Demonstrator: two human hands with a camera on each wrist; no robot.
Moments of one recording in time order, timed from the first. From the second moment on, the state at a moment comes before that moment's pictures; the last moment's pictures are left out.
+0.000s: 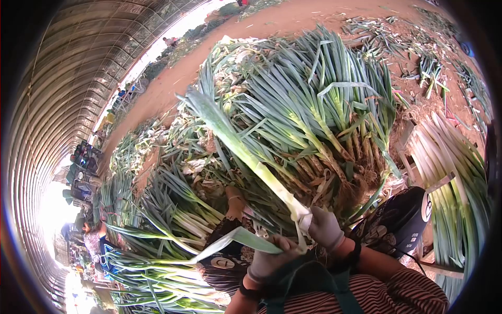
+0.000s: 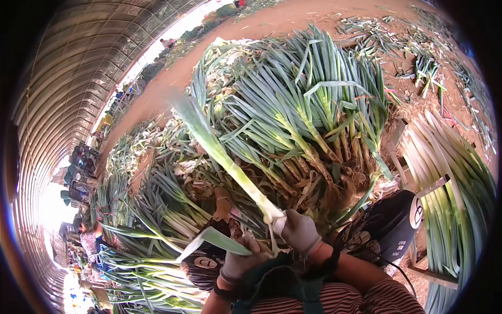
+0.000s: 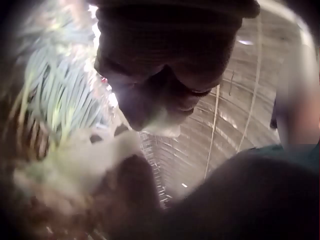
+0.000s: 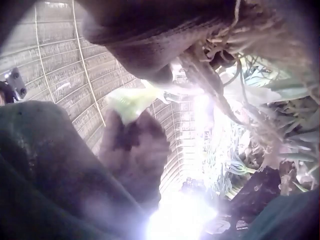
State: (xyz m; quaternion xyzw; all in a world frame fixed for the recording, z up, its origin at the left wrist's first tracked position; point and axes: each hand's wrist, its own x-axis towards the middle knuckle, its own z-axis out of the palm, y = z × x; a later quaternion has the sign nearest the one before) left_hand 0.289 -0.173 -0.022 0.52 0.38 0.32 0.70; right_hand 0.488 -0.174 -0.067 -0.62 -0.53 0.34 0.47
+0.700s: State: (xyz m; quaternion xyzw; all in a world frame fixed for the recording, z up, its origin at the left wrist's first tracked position) left_hand 0.314 -0.088 0.033 0.34 0.47 0.64 0.51; right_hand 0.485 -0.178 -0.071 -0.63 -0.59 0.13 0.49
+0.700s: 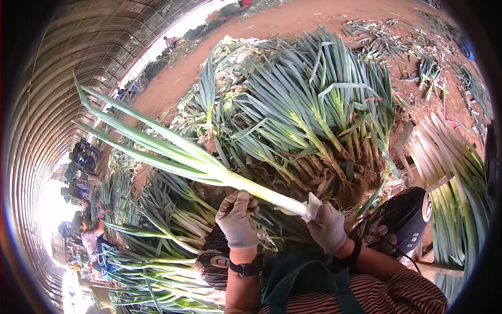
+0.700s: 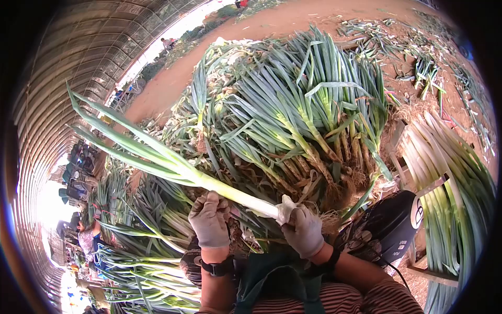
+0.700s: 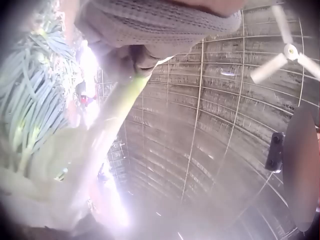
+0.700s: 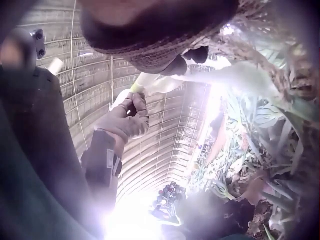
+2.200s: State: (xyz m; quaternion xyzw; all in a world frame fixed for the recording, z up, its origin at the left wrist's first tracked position) left_hand 0.261 -0.020 0.033 0.28 0.37 0.67 0.58; right_hand 0.550 -0.161 0.003 -0.60 -0.61 0.34 0.40
